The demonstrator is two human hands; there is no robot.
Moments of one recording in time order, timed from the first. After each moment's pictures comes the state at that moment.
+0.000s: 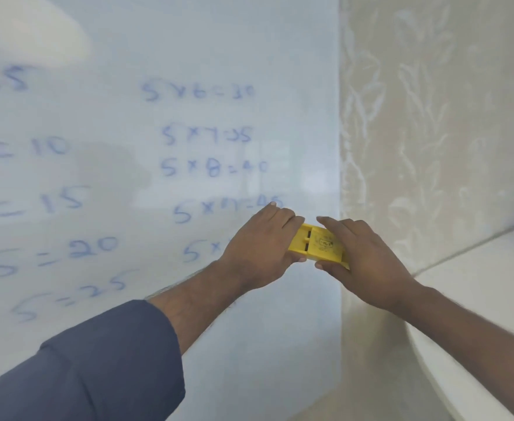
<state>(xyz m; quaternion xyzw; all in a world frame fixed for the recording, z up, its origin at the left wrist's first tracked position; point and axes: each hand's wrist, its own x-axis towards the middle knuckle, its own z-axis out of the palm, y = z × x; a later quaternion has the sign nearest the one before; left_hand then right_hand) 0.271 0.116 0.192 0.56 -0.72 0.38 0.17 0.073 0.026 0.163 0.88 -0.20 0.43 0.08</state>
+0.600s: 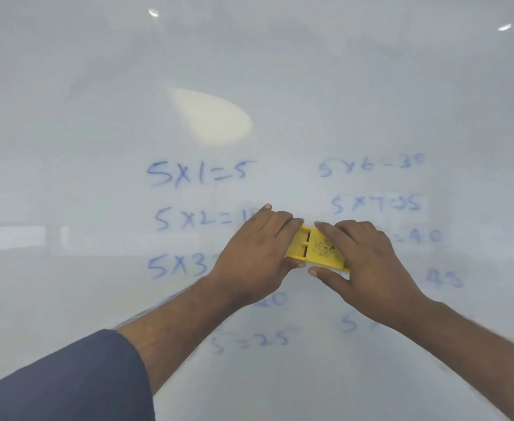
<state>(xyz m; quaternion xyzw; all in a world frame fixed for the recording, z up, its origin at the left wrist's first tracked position) 0.403 0.317 0.280 0.64 -0.52 0.55 0.11 0.275 0.144 0.262 0.84 0.03 0.53 0.10</state>
